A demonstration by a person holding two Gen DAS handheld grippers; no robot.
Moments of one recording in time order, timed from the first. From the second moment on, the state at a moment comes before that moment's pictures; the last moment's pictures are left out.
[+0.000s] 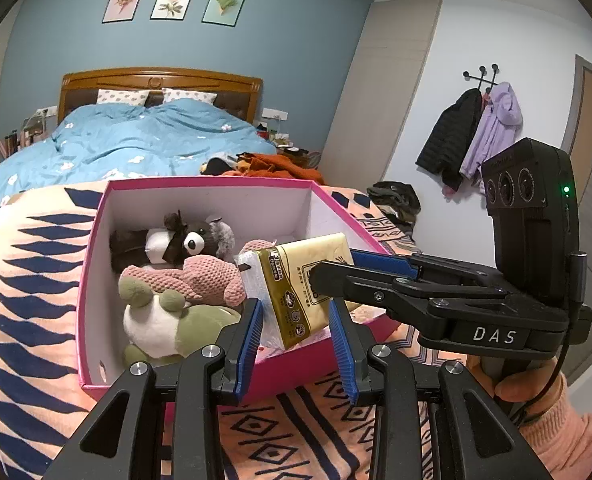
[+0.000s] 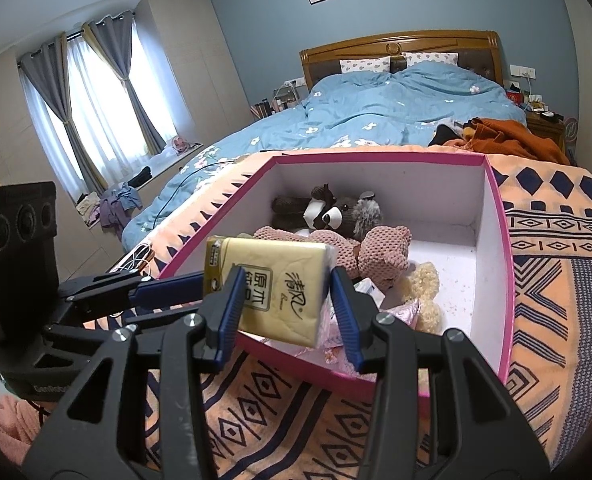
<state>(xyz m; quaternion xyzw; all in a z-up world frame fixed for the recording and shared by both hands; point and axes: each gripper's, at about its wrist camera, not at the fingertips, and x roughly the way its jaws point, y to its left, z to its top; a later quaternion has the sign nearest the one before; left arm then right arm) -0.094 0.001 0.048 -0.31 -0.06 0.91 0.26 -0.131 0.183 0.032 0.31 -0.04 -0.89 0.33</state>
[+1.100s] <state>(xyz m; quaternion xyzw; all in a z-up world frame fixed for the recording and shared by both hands) -0.125 -0.008 0.025 -0.35 -0.09 0.90 0.24 -0.162 0.164 0.011 0.35 -0.02 -0.88 0.32</state>
